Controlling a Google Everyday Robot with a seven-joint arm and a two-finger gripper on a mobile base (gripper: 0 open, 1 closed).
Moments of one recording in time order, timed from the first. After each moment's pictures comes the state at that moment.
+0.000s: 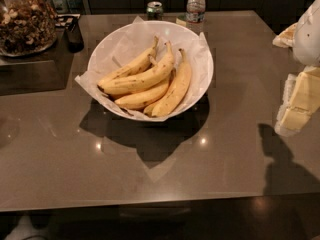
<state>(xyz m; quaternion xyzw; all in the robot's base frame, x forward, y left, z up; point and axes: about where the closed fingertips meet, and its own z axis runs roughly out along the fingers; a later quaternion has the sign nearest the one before) 0.438 -0.217 0.976 -0.60 0.78 -0.03 0.16</state>
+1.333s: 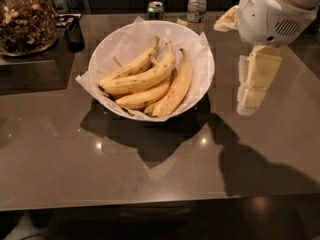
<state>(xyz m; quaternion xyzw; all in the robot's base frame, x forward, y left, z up) 0.470 -0.135 0.990 -0.72 0.68 0.00 0.17</state>
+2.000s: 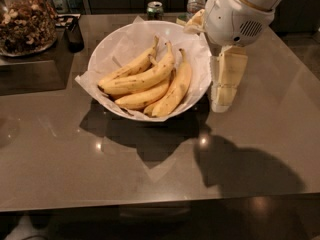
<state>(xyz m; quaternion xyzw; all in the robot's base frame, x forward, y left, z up) 0.484 -0.086 0.981 -0.76 0.62 0.03 0.18</state>
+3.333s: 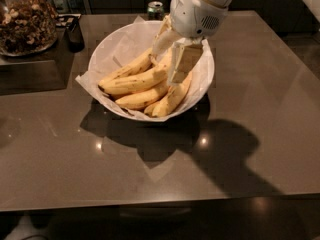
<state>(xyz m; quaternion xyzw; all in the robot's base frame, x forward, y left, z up) 0.529 -0.027 0.969 -0.80 0.56 0.08 0.20</state>
